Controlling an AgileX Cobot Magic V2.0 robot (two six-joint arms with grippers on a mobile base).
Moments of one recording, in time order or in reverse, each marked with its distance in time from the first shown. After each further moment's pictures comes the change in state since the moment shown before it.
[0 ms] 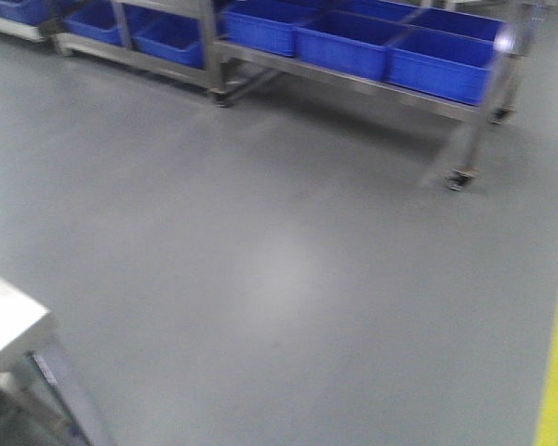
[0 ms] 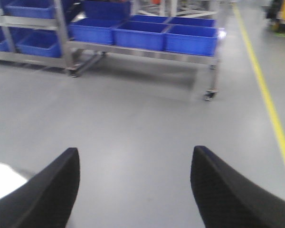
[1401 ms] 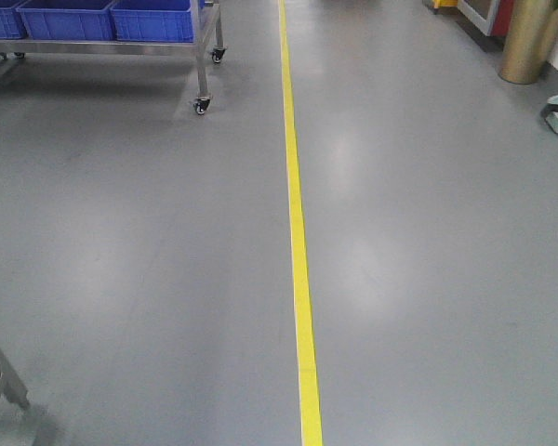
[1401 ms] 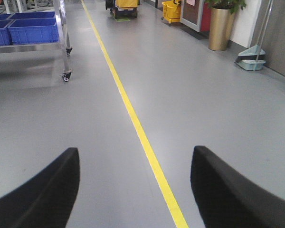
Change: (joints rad) left arm 0.000 0.000 0.000 0.000 0.000 0.000; right arm 0.000 0.000 0.000 0.000 0.000 0.000
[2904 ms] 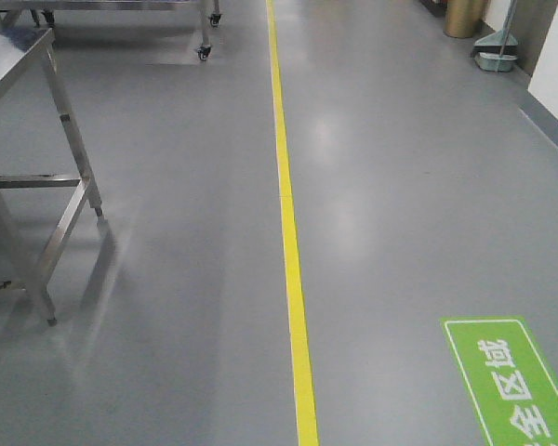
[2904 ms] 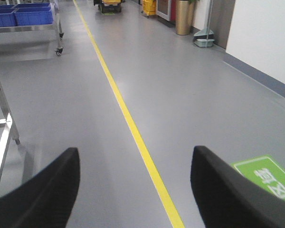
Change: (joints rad) left arm 0.000 0.000 0.000 0.000 0.000 0.000; right arm 0.000 0.000 0.000 0.000 0.000 0.000
